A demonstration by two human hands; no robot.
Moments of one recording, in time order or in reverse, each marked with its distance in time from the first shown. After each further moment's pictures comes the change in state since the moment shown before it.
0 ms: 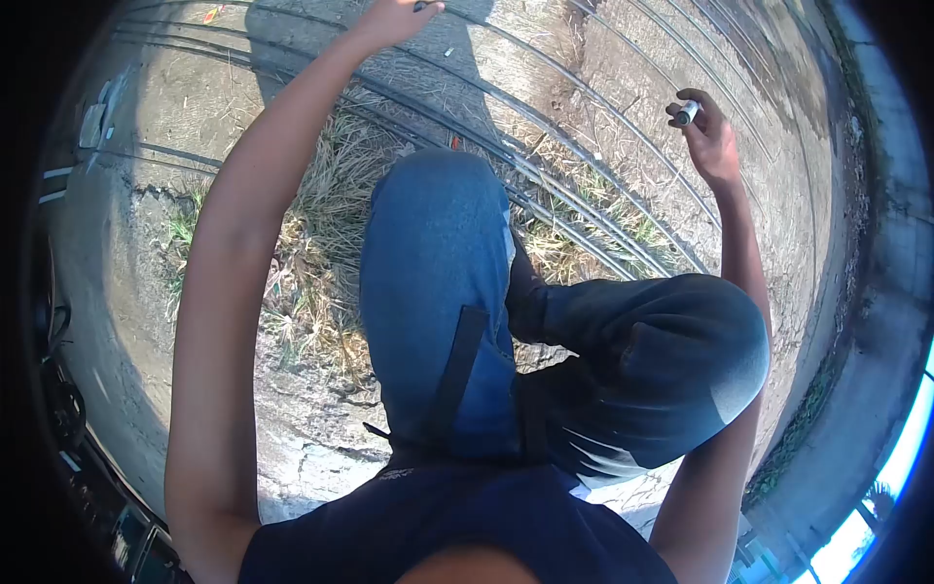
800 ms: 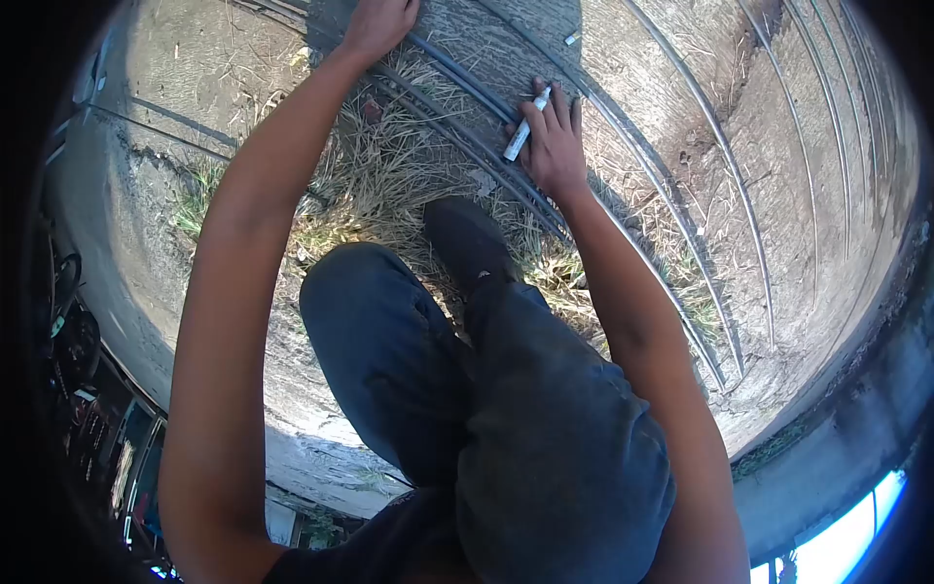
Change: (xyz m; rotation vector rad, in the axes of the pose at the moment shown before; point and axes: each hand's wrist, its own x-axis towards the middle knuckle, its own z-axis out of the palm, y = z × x) left_hand -0.039 -0.274 0.064 0.184 0.204 -0.108; right_hand 0.112 0.016 0.448 -0.305 -0.210 -0.393
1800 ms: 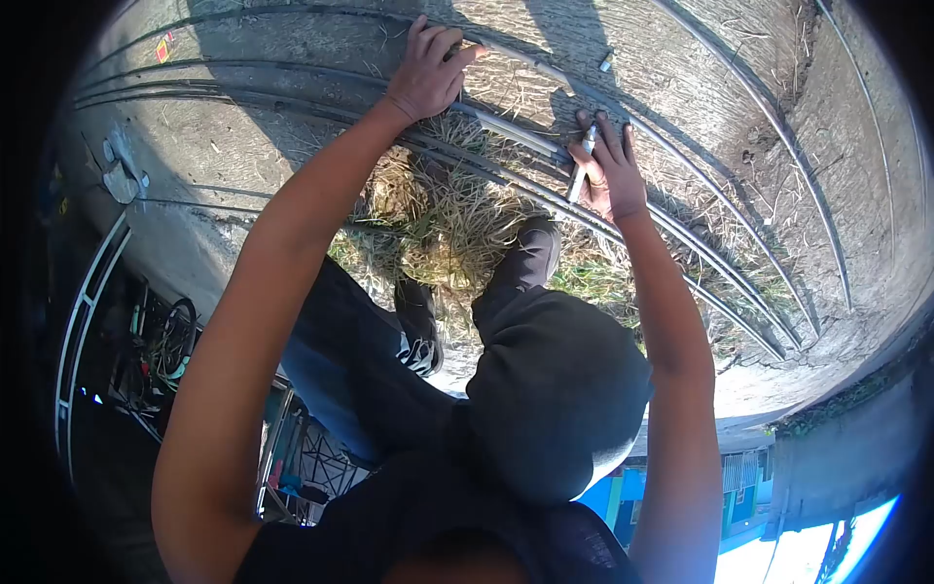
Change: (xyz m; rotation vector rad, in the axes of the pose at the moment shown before) left_hand 0.033 -0.032 0.030 0.063 -0.499 0.601; right_hand 0.005 0.001 -0.007 0.175 -0.114 0.129
